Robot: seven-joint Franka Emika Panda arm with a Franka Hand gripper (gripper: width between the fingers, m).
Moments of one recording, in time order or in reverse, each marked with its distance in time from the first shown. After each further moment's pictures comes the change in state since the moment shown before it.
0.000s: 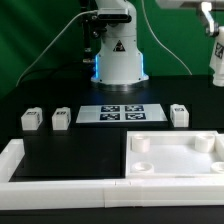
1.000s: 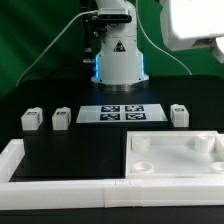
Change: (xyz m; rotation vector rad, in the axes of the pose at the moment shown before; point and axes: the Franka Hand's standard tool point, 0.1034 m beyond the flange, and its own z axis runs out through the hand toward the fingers) arm 0.040 0.008 0.070 0.069 0.211 0.056
